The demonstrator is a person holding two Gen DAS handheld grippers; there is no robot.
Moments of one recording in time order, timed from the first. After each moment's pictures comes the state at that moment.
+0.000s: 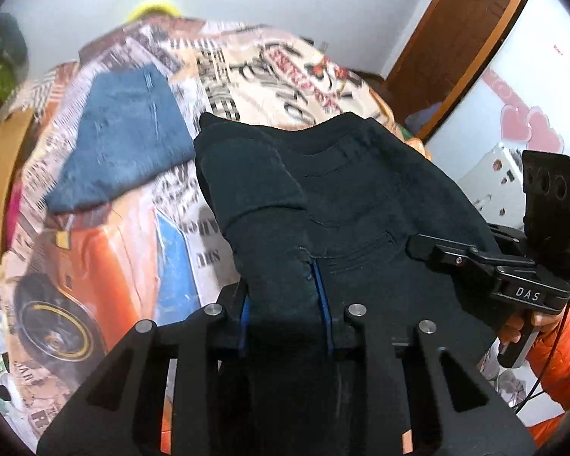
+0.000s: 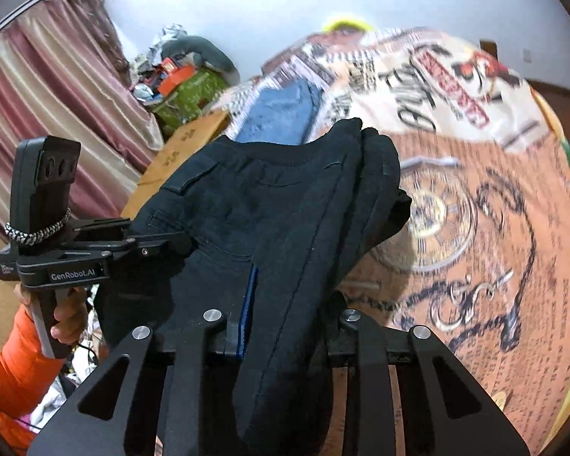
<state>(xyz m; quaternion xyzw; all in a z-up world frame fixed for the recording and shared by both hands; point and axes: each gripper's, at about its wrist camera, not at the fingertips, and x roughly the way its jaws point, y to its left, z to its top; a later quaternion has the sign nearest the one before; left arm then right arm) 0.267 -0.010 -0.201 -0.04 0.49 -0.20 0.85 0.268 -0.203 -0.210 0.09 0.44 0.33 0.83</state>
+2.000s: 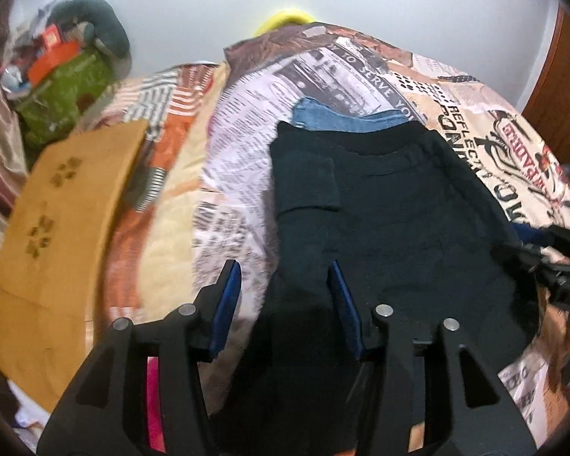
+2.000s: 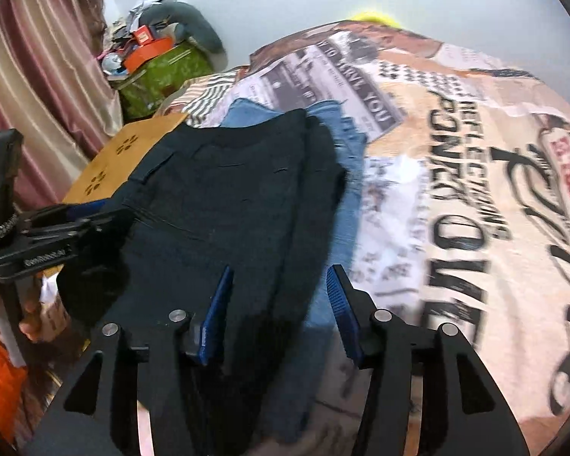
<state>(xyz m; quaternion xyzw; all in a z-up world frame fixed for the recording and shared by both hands) 0.505 0.216 -0.291 0.00 0.46 0.02 0.89 0.511 -0.015 -0.269 -0.02 0.44 0.30 0.85</state>
